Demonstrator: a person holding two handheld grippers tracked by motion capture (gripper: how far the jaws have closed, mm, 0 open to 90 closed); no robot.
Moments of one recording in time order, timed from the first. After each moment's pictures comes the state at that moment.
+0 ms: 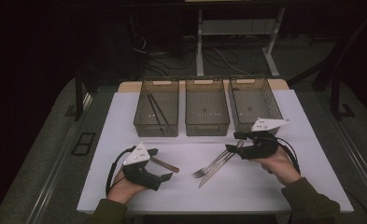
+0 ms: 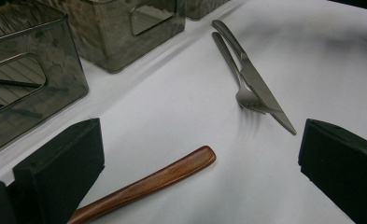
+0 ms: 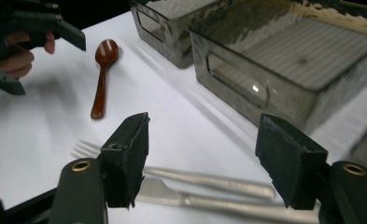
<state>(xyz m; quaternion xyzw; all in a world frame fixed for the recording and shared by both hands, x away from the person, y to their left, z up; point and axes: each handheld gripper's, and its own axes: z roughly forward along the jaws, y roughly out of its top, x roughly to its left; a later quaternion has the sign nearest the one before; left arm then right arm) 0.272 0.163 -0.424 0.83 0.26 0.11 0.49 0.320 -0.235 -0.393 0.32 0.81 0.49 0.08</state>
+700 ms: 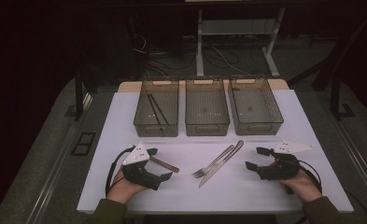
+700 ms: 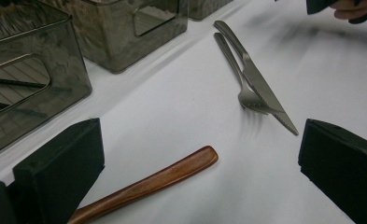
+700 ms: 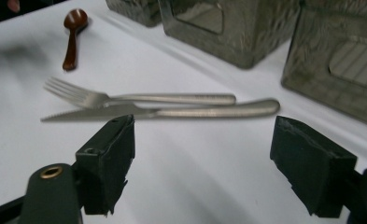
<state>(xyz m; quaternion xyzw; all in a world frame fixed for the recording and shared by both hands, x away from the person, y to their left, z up) 0.272 0.164 -0.423 0.83 0.26 0.11 0.49 0.272 -0.290 -0.434 0.36 0.79 0.48 0.12</state>
